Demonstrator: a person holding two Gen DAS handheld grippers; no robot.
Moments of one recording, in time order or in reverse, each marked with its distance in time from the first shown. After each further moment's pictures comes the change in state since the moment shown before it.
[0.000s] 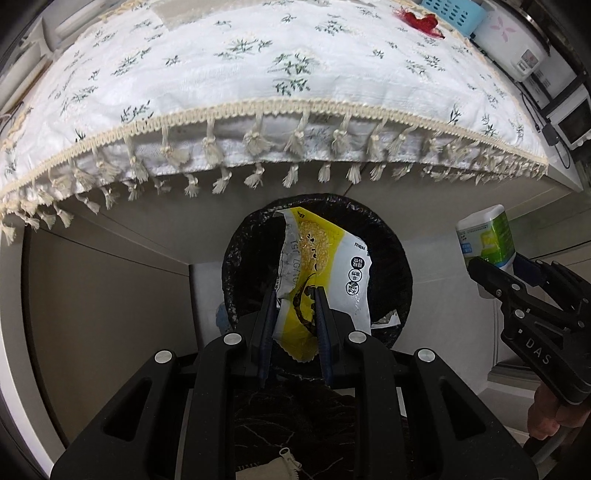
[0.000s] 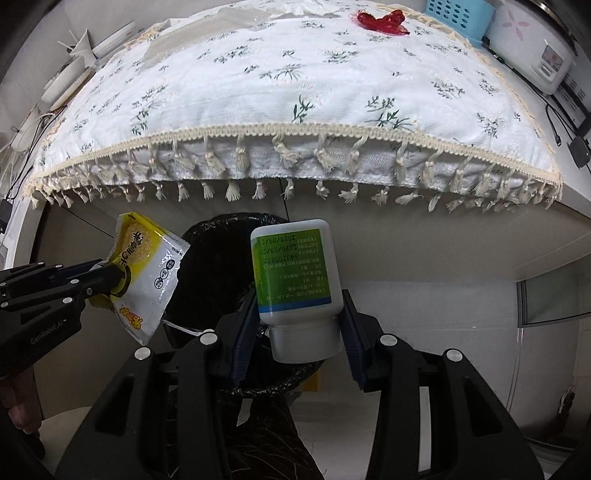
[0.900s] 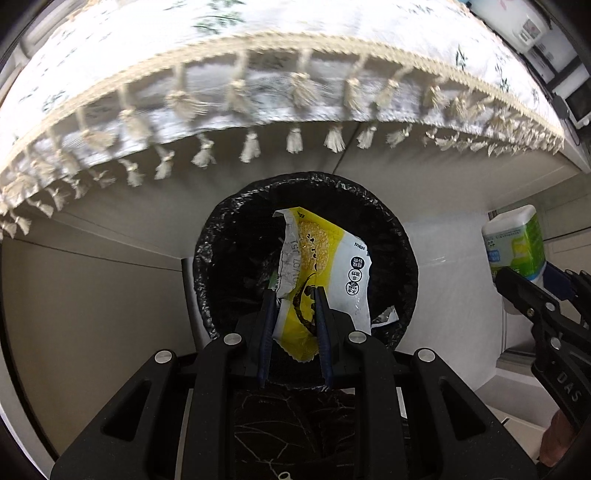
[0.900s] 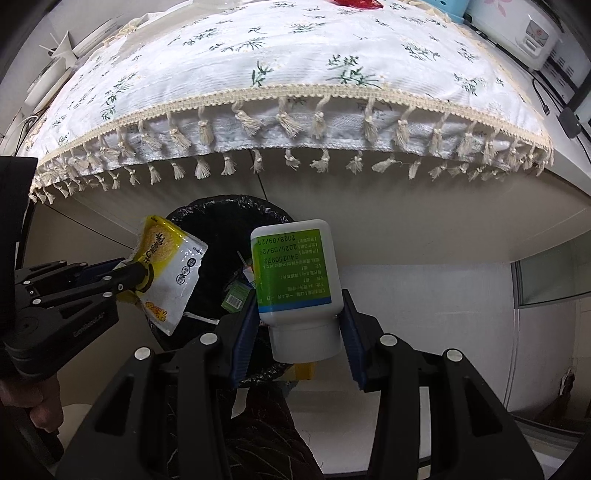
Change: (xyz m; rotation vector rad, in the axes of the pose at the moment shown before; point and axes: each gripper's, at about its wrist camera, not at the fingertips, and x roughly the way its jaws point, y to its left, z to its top) left arm 0.064 -0.034 0.005 0.058 0.055 0.019; right arm 0.015 -0.019 -0.014 0.059 0.041 -0.032
